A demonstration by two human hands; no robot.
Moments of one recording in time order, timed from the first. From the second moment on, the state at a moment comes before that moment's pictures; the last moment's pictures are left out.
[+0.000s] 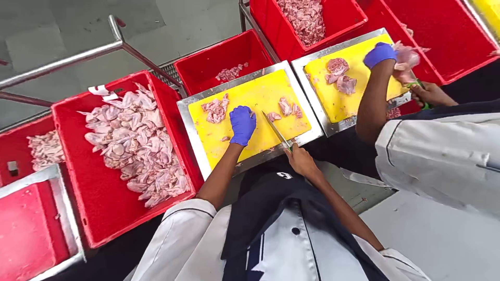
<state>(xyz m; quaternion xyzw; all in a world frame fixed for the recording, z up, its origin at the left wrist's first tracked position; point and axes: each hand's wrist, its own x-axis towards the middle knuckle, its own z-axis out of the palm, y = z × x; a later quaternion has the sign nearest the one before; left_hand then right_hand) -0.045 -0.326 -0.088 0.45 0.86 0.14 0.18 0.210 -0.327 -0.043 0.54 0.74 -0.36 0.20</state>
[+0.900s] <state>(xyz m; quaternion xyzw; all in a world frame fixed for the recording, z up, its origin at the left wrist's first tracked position) 0.000 -0.310 0.020 0.51 0.76 0.07 0.39 0.225 -0.303 -0.048 0.56 0.71 -0.39 0.16</state>
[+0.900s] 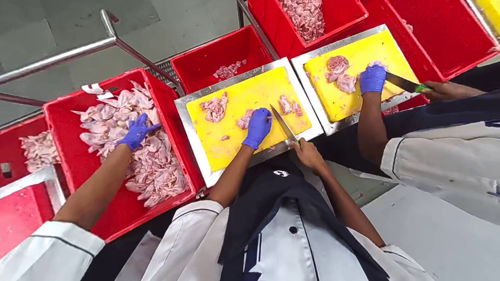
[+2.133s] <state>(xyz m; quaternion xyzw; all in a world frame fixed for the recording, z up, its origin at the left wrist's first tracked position) 0.003 -0.235 -0.071 0.70 0.64 0.16 0.28 0.303 -0.341 -0.032 0.66 0.62 -0.41 0.08</state>
